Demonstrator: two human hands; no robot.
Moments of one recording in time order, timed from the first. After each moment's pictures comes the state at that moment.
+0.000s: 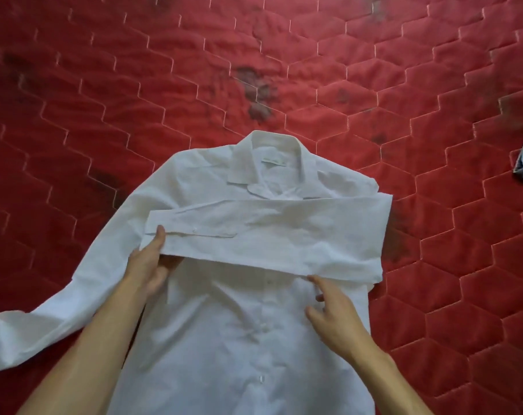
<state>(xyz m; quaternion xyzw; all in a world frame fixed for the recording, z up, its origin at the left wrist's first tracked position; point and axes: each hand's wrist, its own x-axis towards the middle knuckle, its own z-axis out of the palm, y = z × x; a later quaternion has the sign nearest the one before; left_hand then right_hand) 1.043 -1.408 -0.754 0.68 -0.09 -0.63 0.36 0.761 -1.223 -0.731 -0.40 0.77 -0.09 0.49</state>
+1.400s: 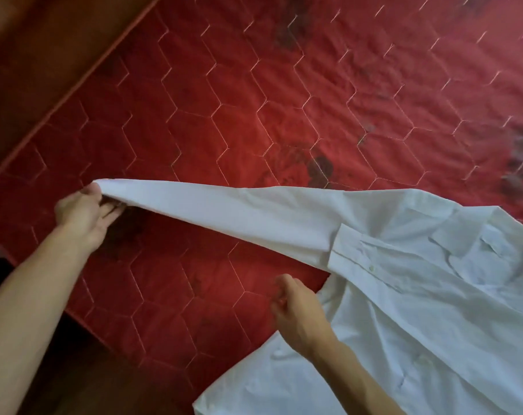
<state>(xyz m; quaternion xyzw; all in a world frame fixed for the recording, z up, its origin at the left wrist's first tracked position) 1.473 -1.421 -0.708 0.78 0.04 -0.37 0.50 1.109 -1.369 -0.707 -0.64 0.57 0.07 0.51</state>
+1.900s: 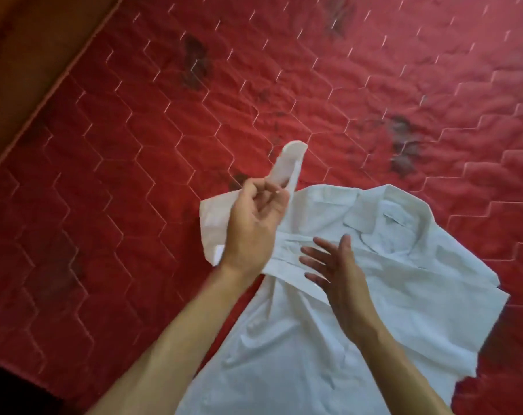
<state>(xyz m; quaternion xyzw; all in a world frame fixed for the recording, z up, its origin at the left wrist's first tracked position) 1.097 -1.472 -0.603 0.59 -0.36 -0.56 0.46 0.949 -1.414 -0.656 -0.14 0.63 -0.37 0.67</state>
